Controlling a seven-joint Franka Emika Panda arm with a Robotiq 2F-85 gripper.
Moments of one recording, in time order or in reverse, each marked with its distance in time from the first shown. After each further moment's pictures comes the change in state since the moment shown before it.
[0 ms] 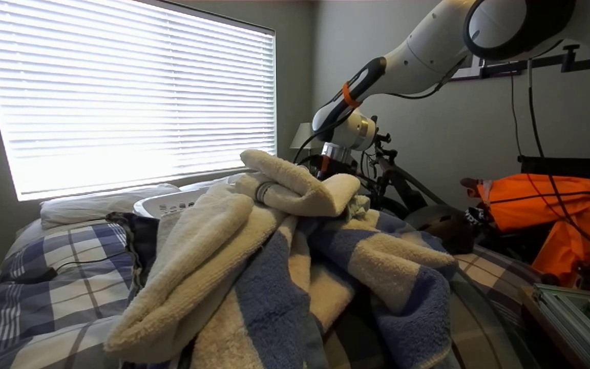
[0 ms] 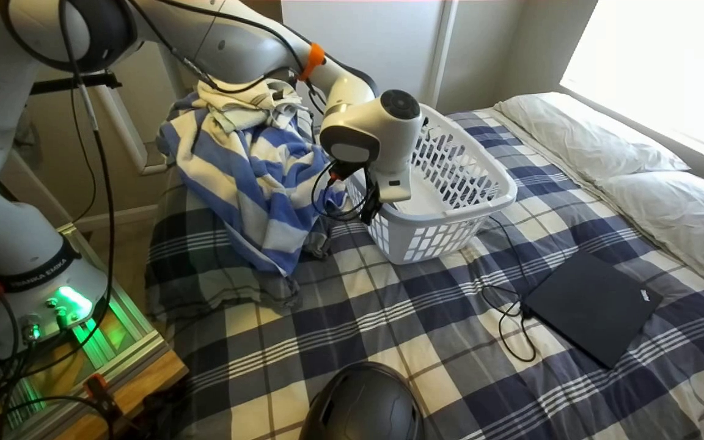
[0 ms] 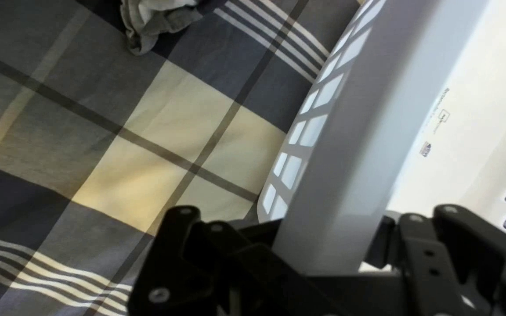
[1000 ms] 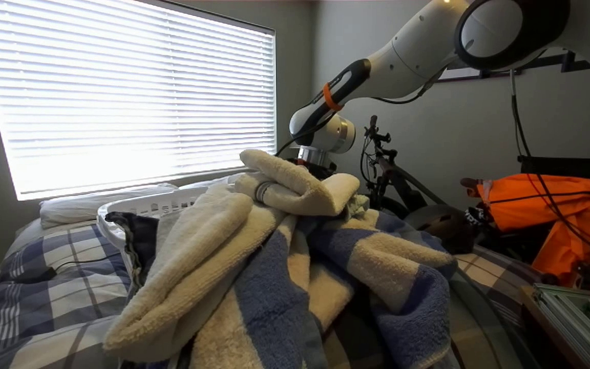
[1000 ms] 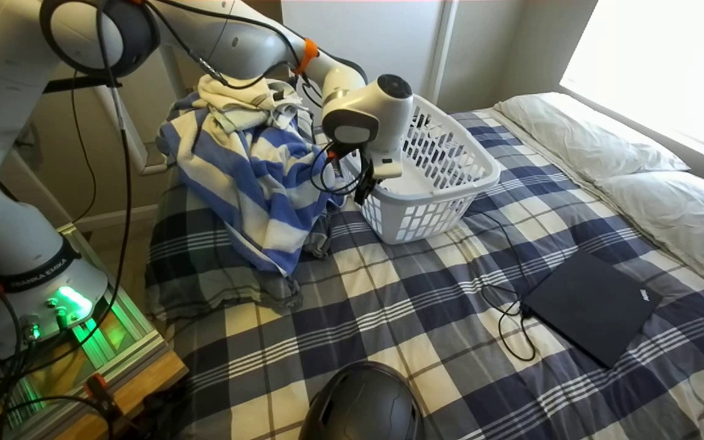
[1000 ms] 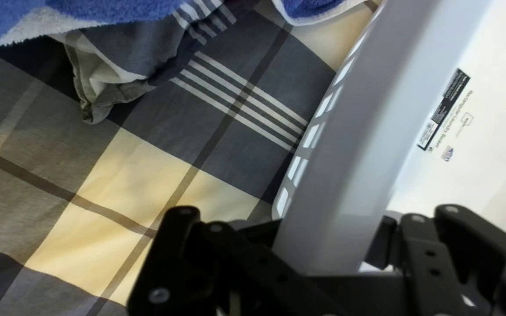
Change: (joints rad) arm 0.094 0.063 0.013 0.103 -0.049 -0.050 0.156
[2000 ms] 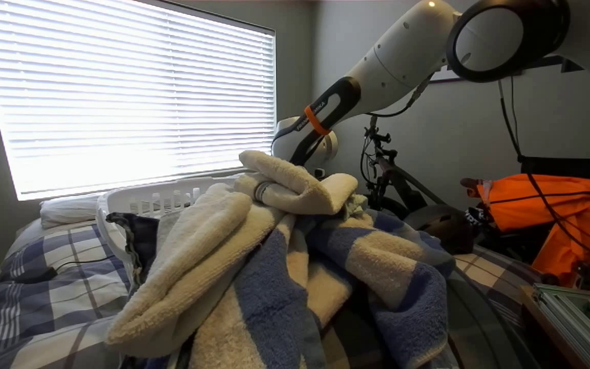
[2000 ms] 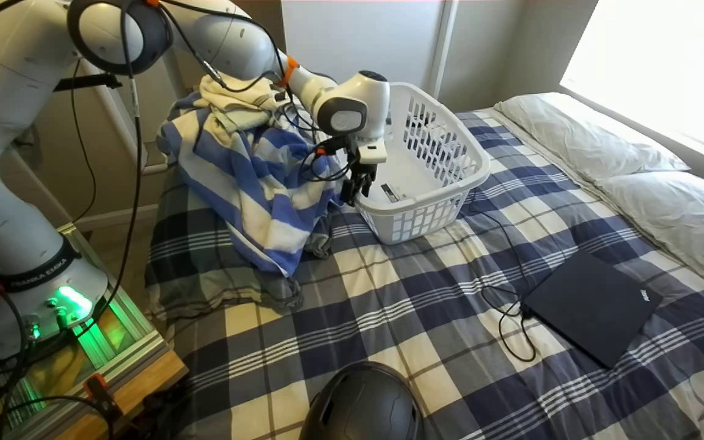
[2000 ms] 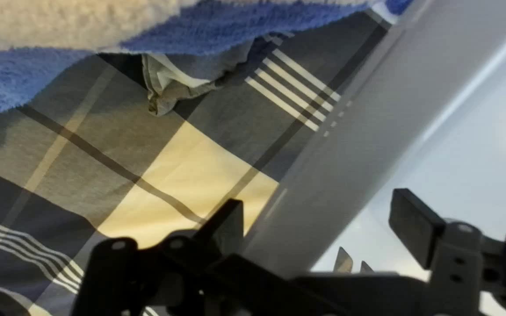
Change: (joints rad) arm 0.177 0.061 -0.085 0.023 -0.323 -0.040 0.246
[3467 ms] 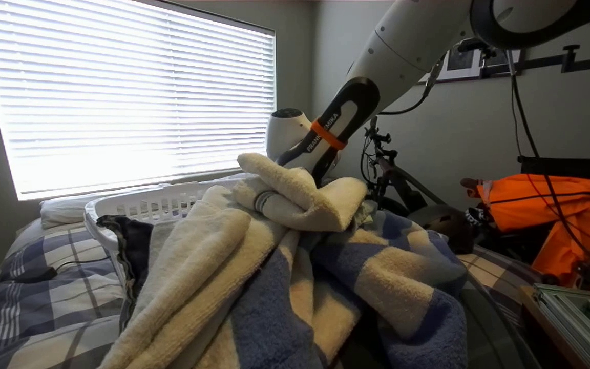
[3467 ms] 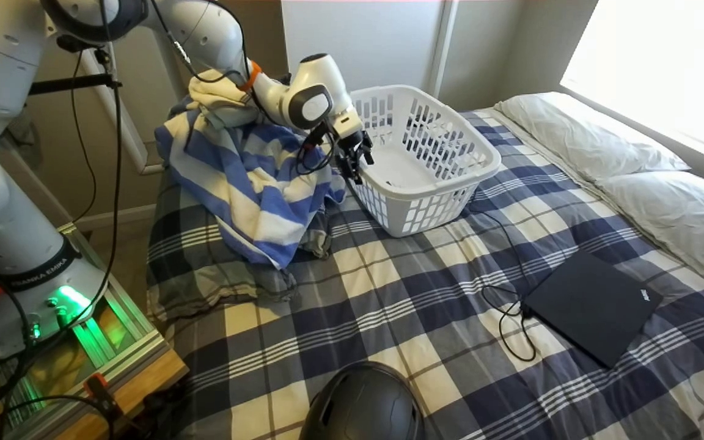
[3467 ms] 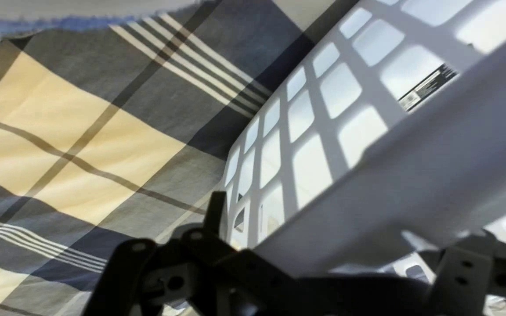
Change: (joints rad) arm 0.223 -0.108 -0.093 -0.269 -0.247 0.567 0.228
